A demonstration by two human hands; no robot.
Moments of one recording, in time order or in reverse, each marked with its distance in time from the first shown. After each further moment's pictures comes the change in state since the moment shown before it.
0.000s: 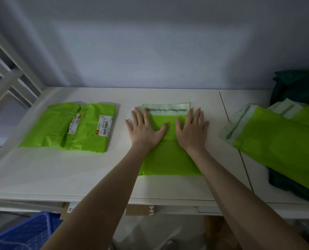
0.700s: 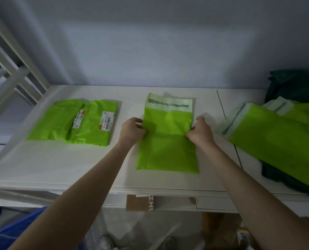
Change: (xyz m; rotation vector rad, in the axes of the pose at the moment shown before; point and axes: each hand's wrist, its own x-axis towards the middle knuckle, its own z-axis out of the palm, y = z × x) left_hand -0.021 -0.029 -0.033 -0.567 -0.012 -0.144; right_hand -0.018 0.023 -0.038 0.424 -0.183 0.202
